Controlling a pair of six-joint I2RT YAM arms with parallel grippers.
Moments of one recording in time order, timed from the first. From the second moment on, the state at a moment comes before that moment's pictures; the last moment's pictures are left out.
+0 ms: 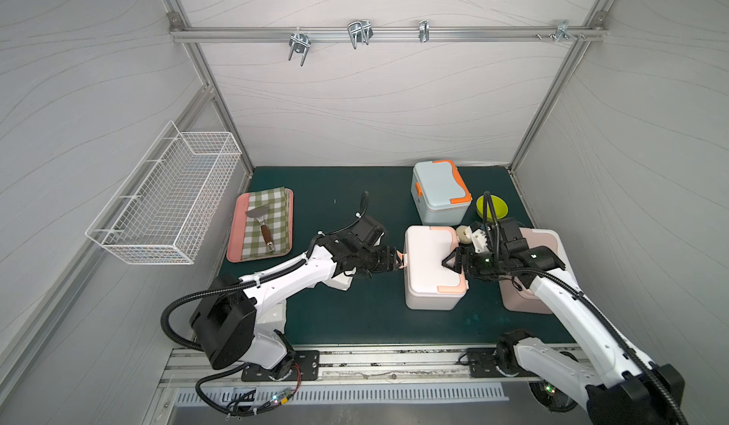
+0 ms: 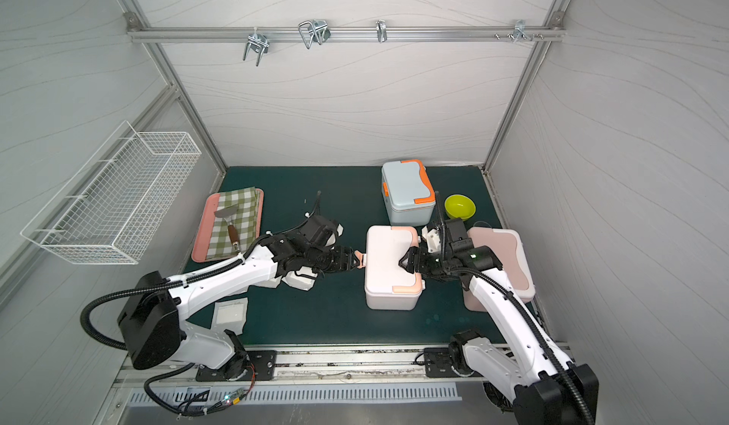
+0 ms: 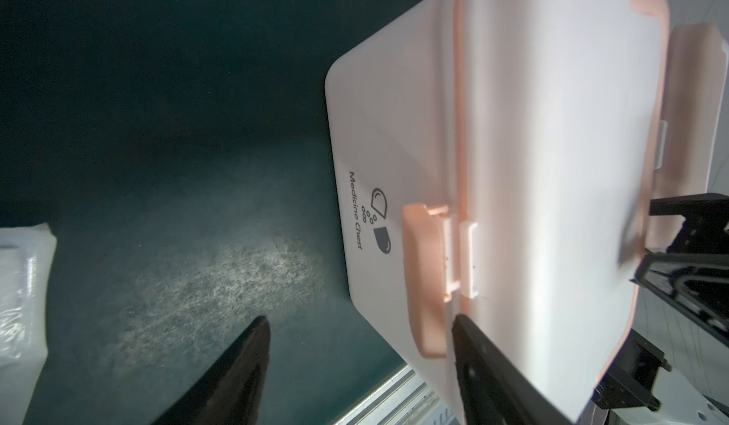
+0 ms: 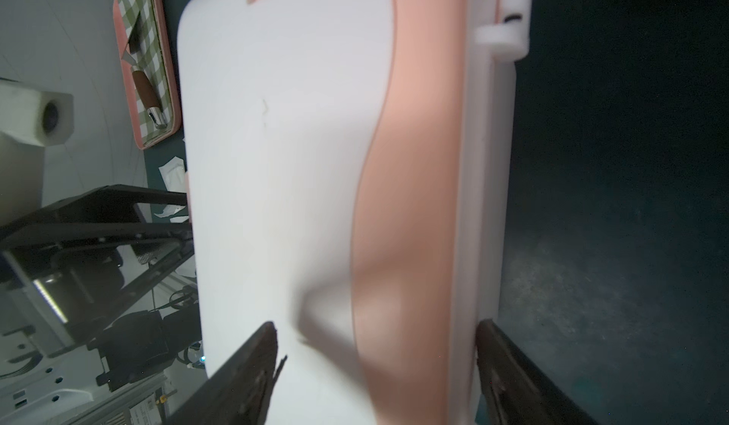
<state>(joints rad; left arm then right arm) -0.78 1.47 1.02 -0.51 0.24 -0.80 0.34 0.98 0.84 -0.89 -0.44 0.46</state>
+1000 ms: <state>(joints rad) -0.66 1.52 0.92 -0.32 0.42 -0.86 0.34 0.99 0.83 -0.87 -0.56 0.45</state>
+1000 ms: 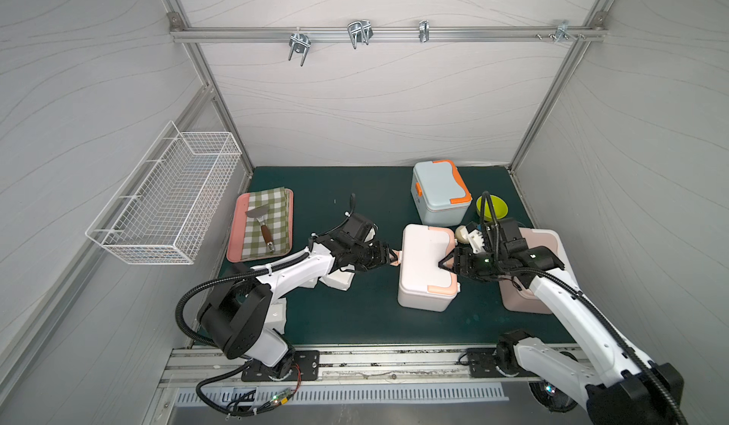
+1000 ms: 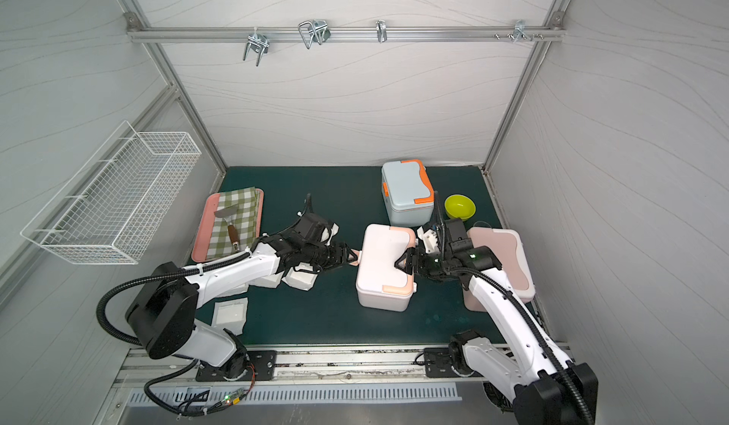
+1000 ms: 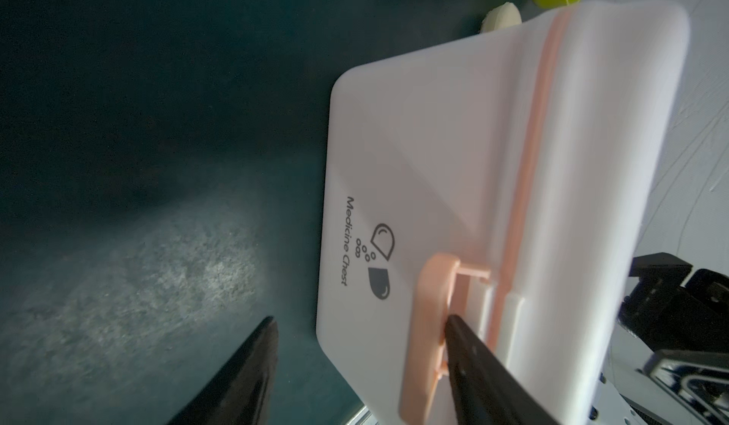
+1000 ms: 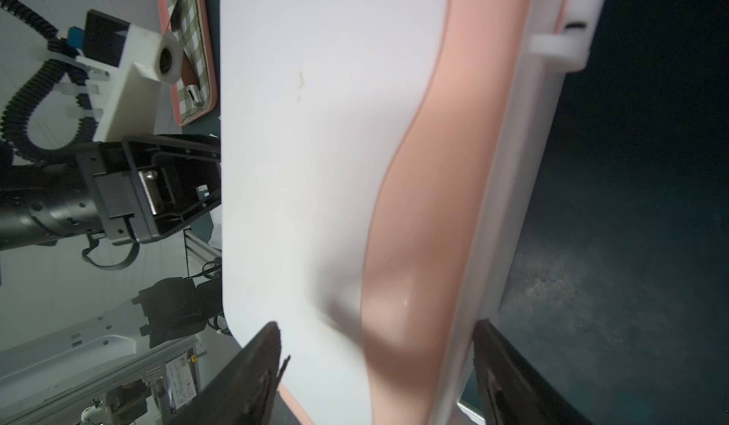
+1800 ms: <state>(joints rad) -0.66 1.32 0.96 -0.42 0.42 -0.85 0.33 1.19 0.92 -0.79 -0.70 0.41</state>
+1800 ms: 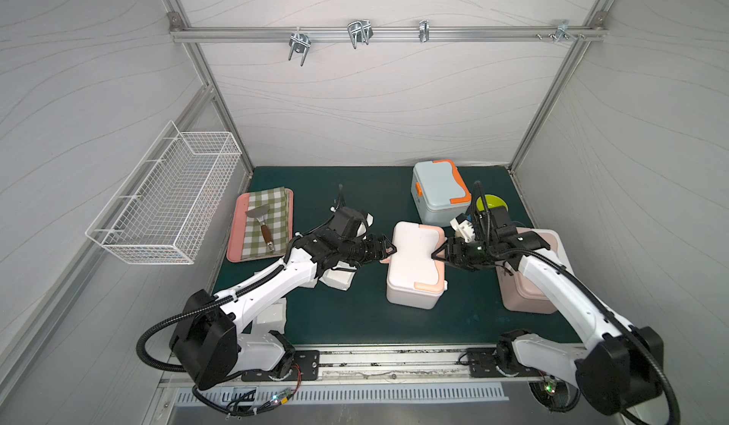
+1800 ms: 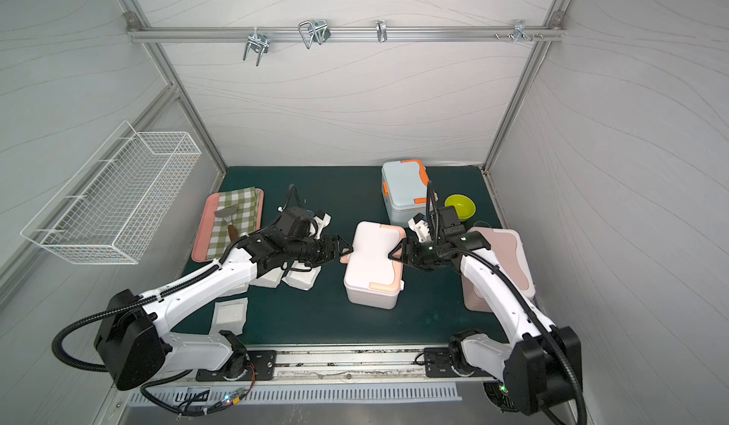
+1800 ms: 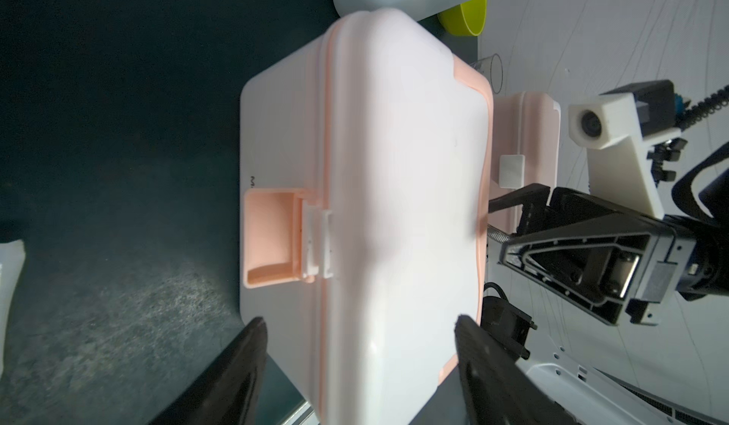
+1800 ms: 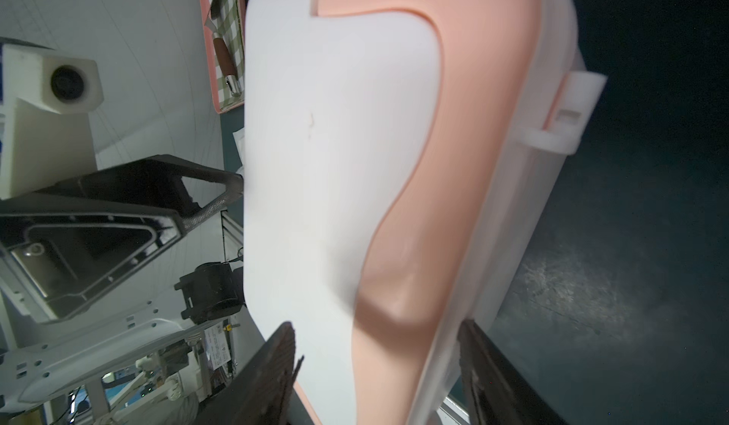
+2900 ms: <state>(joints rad) -0.63 1.42 0.99 -0.34 0.50 -0.88 0.38 1.27 1.00 -0.75 -0.65 0.42</state>
